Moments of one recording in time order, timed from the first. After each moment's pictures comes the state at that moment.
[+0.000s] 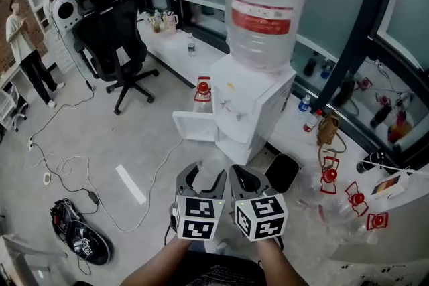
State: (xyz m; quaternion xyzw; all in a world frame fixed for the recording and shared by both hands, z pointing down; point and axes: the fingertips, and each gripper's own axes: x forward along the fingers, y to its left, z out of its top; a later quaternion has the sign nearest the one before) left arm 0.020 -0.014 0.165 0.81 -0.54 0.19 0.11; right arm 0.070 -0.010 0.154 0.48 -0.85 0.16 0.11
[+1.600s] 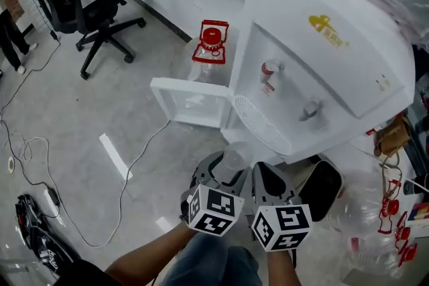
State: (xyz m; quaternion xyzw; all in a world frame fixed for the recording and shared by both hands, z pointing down) left arm 0.023 -0.271 0.605 0.86 -0.44 0.23 0.13; right arm 0.063 -0.258 0.550 0.54 -0.81 0.19 0.15
